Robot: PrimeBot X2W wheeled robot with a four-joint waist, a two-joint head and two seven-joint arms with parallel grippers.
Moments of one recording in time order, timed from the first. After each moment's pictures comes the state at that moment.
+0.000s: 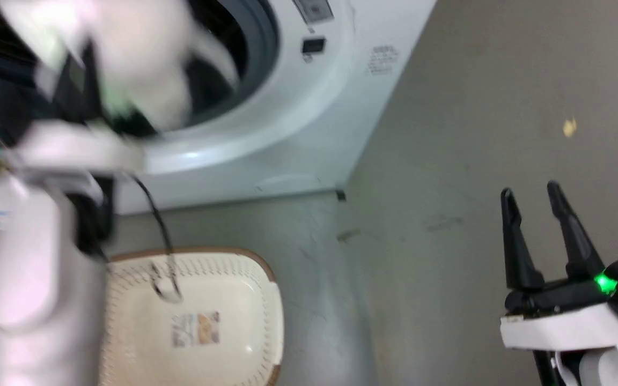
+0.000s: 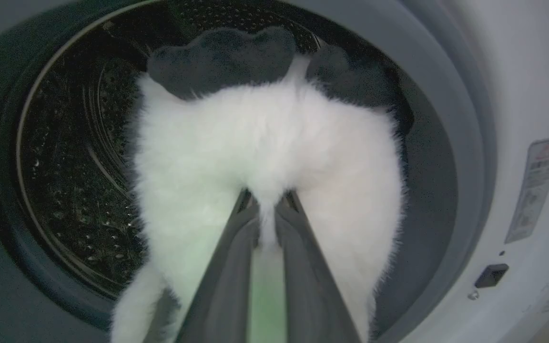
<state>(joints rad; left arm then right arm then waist) -0.62 0.18 0.03 0.19 -0.27 -0.05 -0.16 -0.09 -0.07 0.04 -0.11 0.22 0.13 -0.26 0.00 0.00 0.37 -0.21</state>
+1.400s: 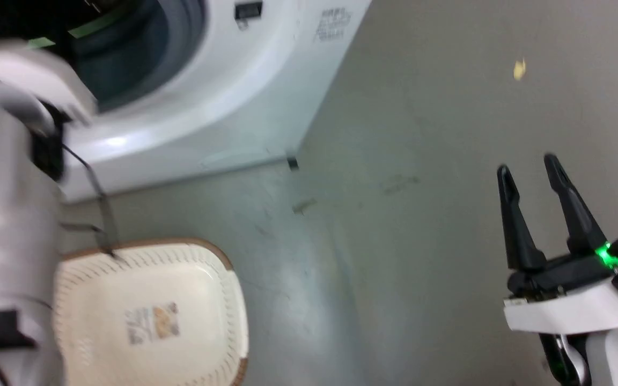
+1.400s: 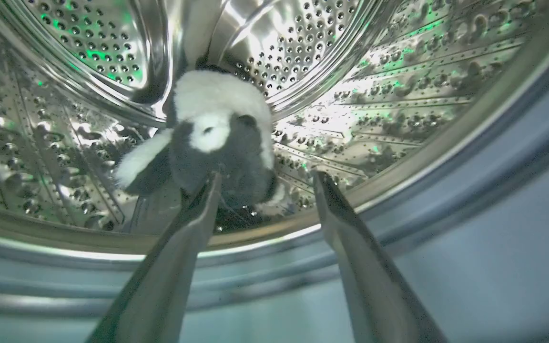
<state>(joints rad) -1.11 0.33 -0.03 1.00 -0.21 -0.09 -0.22 -0.19 -0.08 0.04 -0.08 0.23 0.13 -0.26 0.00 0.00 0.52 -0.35</state>
